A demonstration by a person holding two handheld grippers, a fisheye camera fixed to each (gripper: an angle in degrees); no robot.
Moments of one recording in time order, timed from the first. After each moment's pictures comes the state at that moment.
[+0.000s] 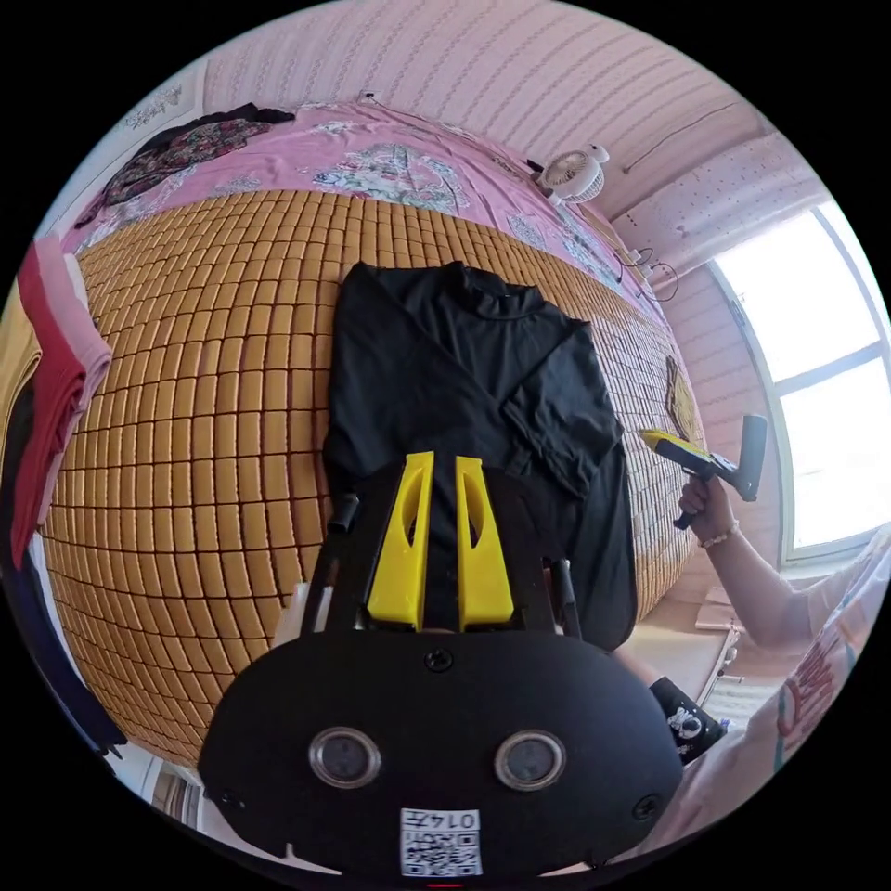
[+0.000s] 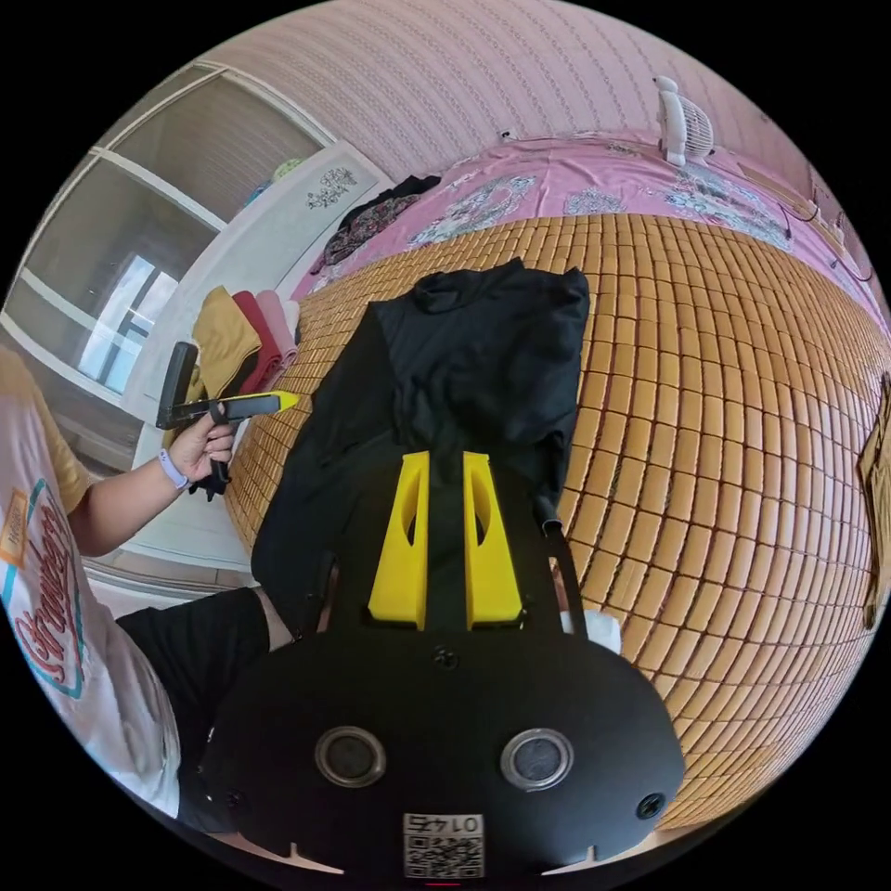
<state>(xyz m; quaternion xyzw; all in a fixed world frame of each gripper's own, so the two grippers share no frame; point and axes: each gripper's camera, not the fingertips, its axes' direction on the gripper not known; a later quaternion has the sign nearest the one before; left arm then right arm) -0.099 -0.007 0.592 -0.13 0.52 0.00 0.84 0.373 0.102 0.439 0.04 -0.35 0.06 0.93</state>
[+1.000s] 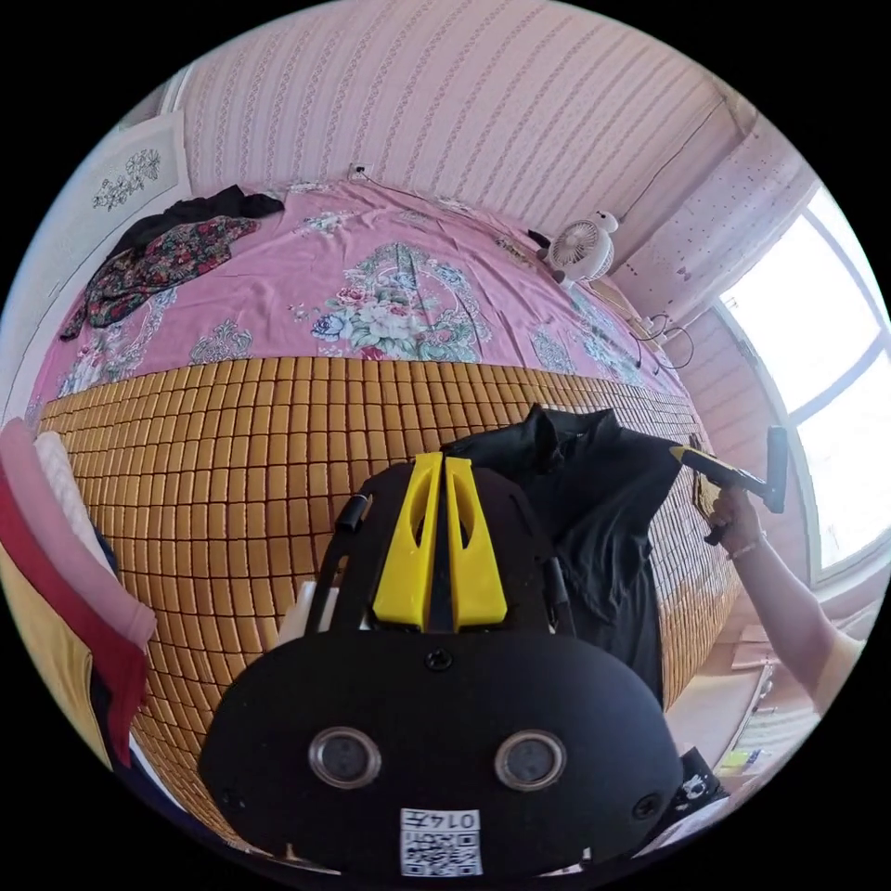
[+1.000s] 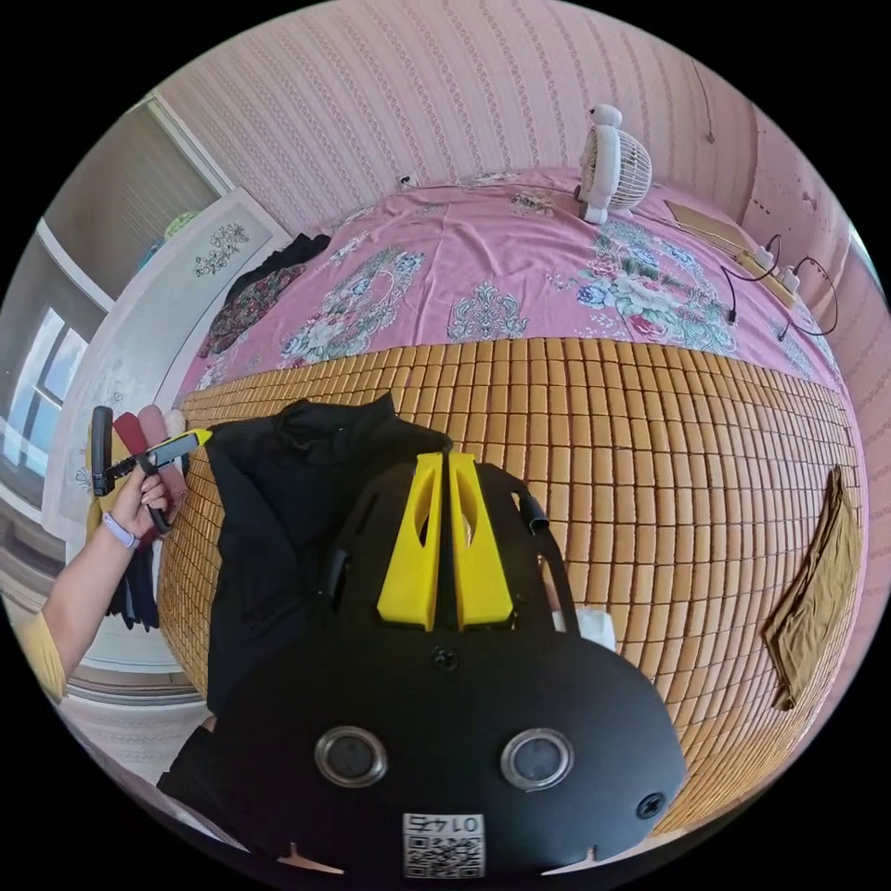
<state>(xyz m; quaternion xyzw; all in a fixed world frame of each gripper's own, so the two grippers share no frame) -0.188 -0.206 0.572 -0.03 0.50 0.00 0.87 0.410 -0.055 0.454 0.07 -0.25 0.14 0.96</state>
